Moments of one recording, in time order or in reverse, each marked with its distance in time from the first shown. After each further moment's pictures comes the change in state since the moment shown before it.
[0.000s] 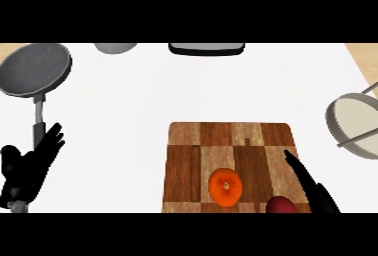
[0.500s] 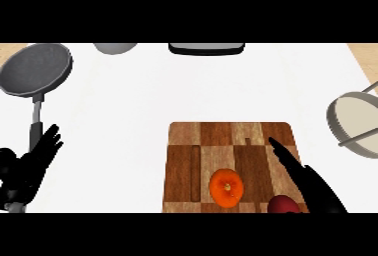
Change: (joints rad) left arm 0.008 -0.016 0.038 0.025 -0.009 -0.036 -0.028; right arm -0.211 -0.036 0.060 -0.267 0.030 0.096 0.640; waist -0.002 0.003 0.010
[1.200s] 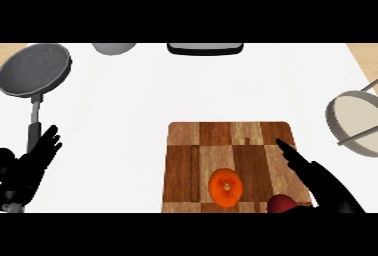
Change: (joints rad) left arm 0.009 -0.037 0.057 -0.008 -0.051 -0.047 0.028; right arm -0.031 0.003 -0.088 -0.025 -0.049 0.143 0.222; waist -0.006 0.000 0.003
